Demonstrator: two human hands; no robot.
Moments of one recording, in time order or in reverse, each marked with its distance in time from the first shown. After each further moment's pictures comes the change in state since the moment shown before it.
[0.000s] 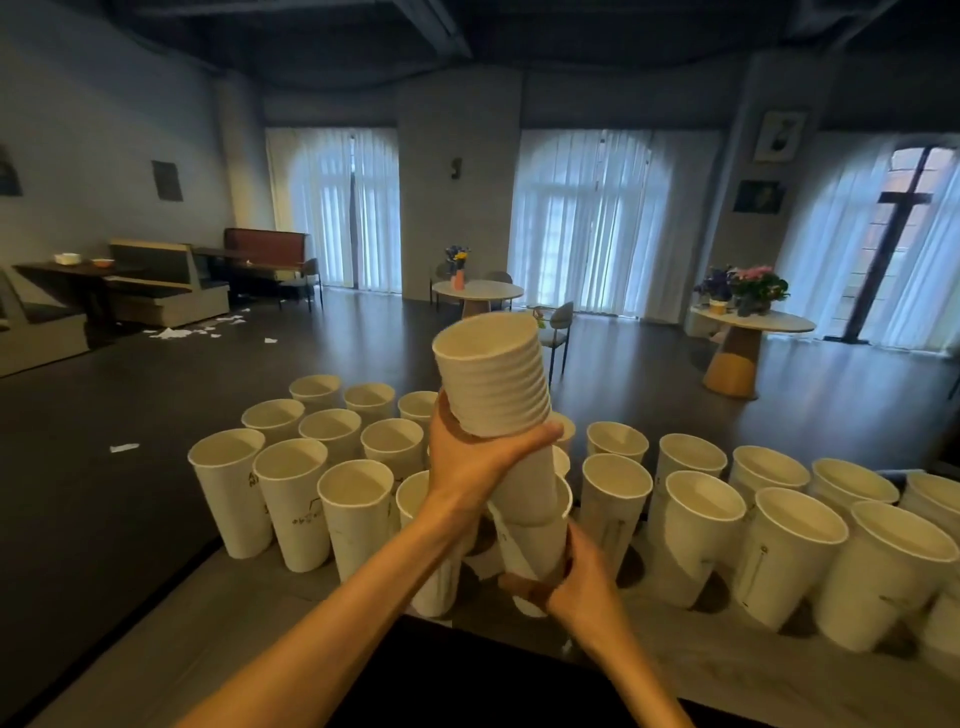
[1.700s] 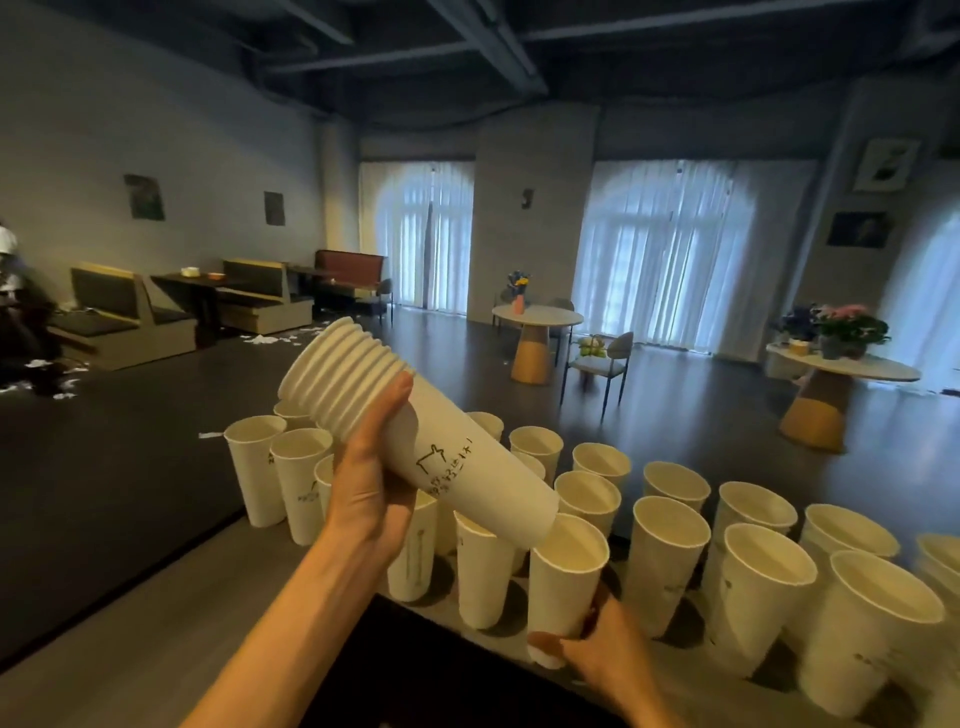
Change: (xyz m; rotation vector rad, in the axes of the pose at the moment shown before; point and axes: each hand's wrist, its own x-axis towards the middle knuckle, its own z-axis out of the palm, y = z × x) left_hand -0.069 0.074 0.011 -0.708 0.305 -0.173; right_hand -0.029 0.055 -0.087 -0.139 -0.140 0.005
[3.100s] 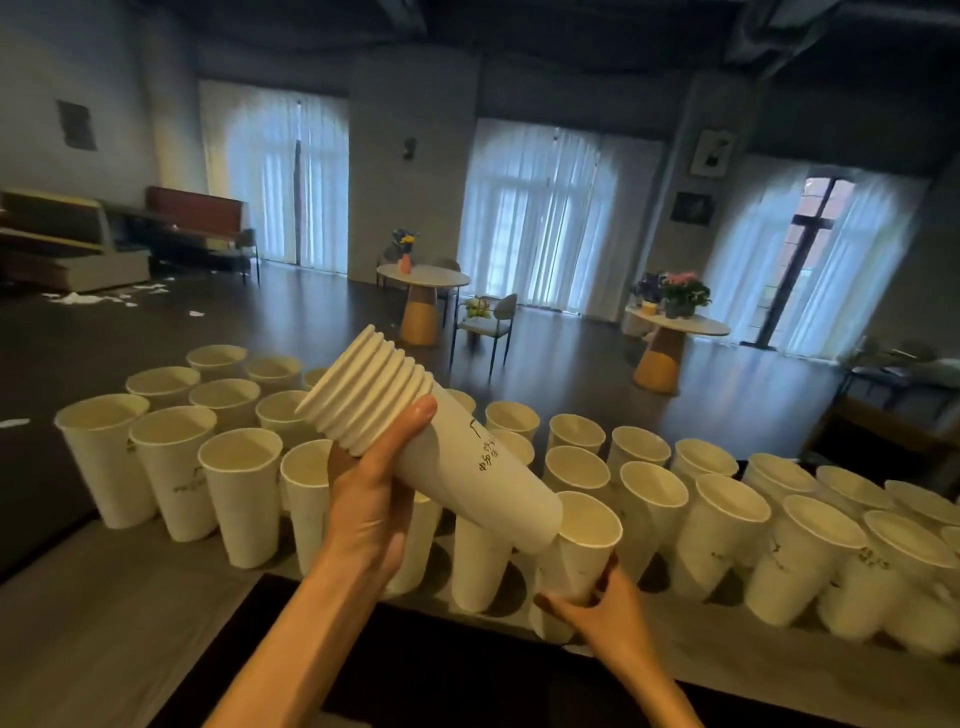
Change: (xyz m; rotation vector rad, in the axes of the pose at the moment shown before) left_hand -0.001 -0.057 -0.012 0.104 -0.194 -0.109; right_hand -0.047 0.025 -0.049 0.215 0.261 0.179
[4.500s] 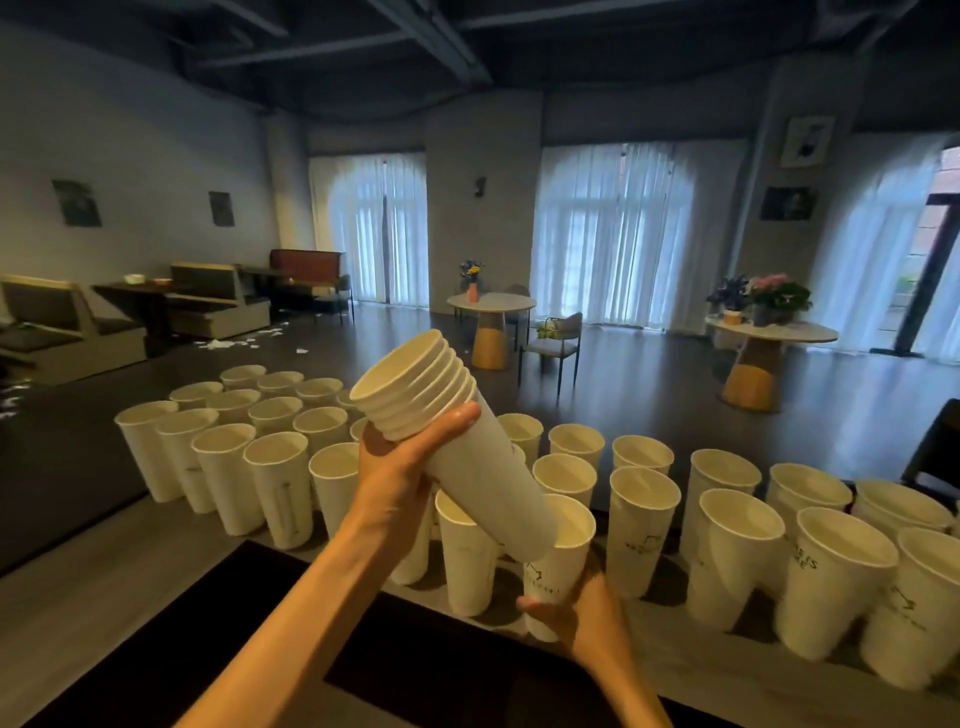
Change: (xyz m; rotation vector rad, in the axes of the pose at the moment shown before) left_hand -0.093 -0.079 0.154 0.332 -0.041 0.131; right_hand 0.025 0.063 -0.108 -0.179 -0.148 0.048
